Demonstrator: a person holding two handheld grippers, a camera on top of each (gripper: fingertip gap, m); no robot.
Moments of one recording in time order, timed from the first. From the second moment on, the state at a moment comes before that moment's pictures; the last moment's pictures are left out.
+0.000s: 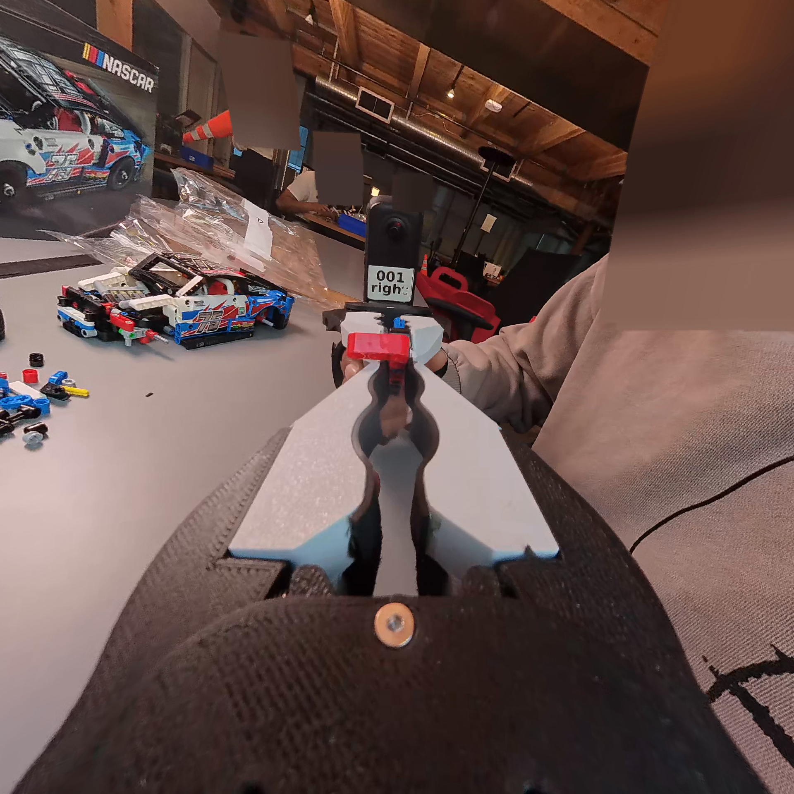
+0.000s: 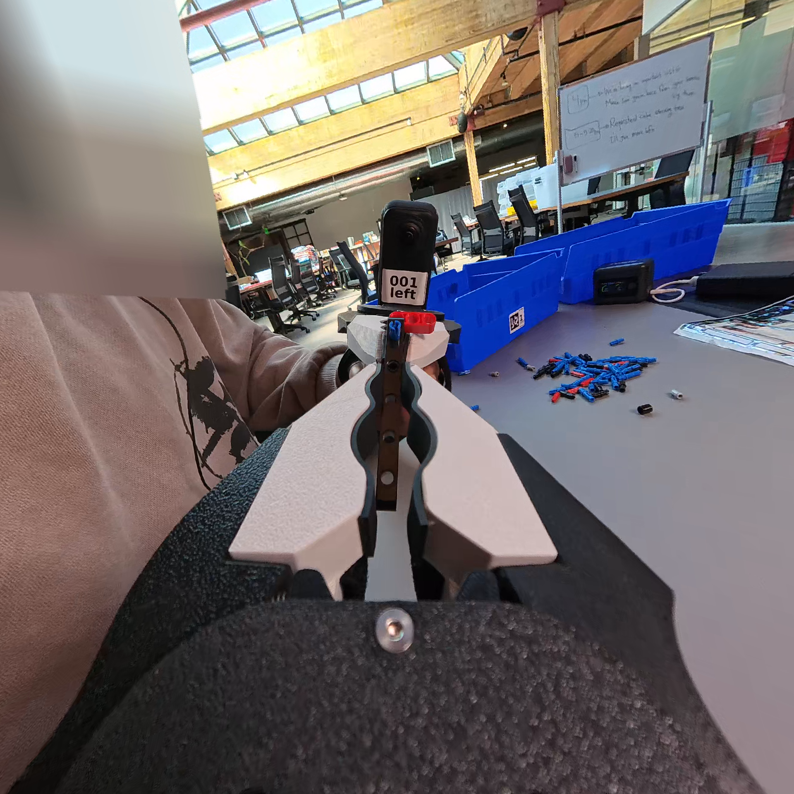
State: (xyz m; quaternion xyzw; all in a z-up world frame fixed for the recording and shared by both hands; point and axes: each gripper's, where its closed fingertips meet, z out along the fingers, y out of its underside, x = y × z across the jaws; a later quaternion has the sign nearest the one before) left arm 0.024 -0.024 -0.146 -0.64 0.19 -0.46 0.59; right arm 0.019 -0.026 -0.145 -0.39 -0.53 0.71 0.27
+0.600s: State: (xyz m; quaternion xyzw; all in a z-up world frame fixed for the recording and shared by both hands) left arm 0.031 -0.036 -0.175 -0.69 0.25 -0.41 0.54; right arm 0.023 -0.038 -0.172 -0.39 -0.61 0.64 0.25
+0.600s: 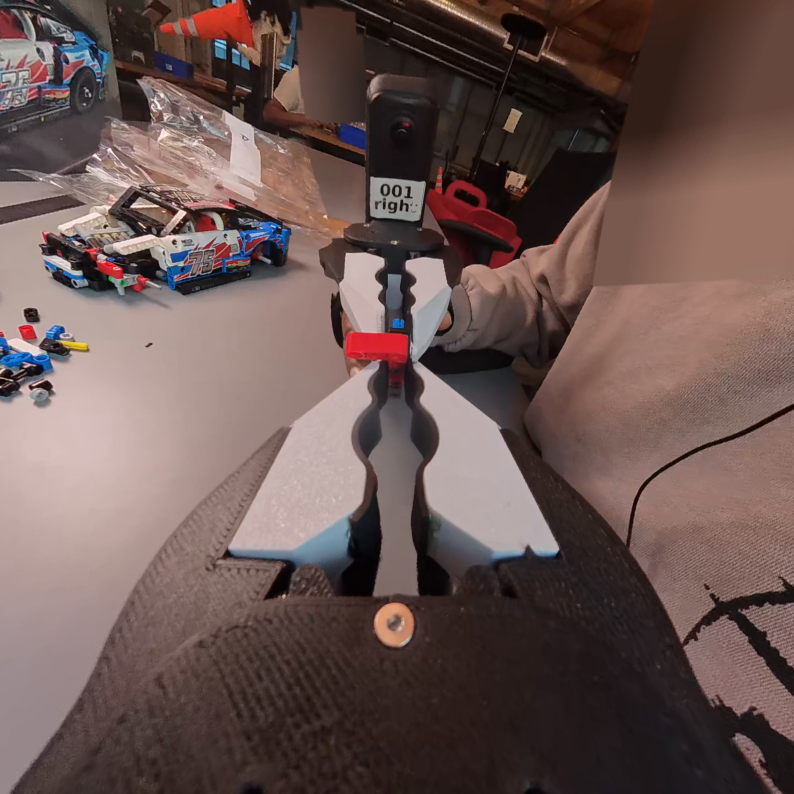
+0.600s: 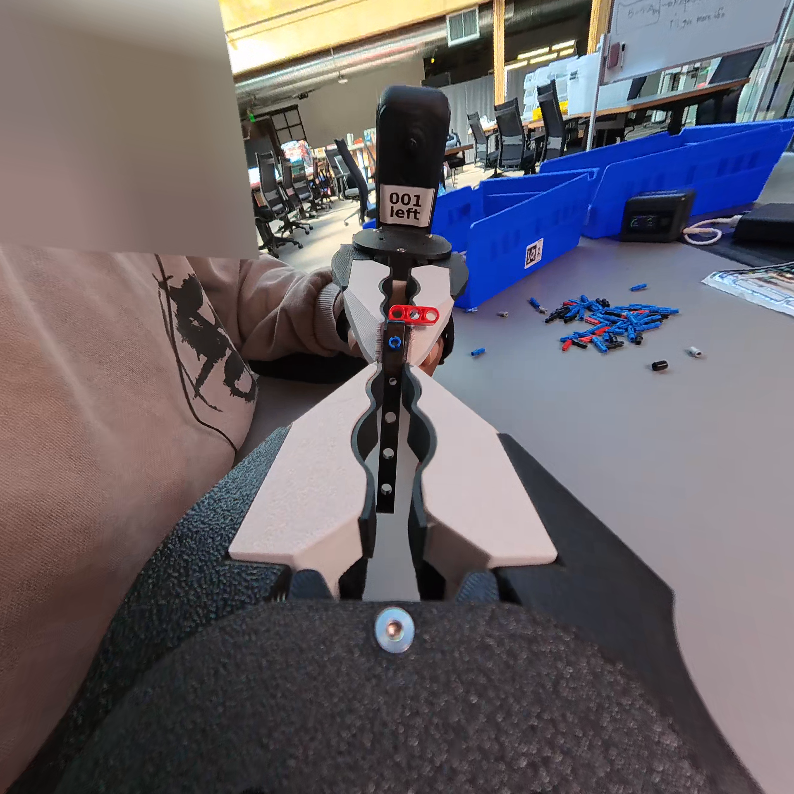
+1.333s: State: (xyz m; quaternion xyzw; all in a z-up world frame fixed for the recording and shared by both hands) left arm 0.017 -0.012 -0.173 -0.68 0.15 -0.46 0.55; right arm 0.019 0.013 -0.146 -0.44 -0.48 0.72 0.23
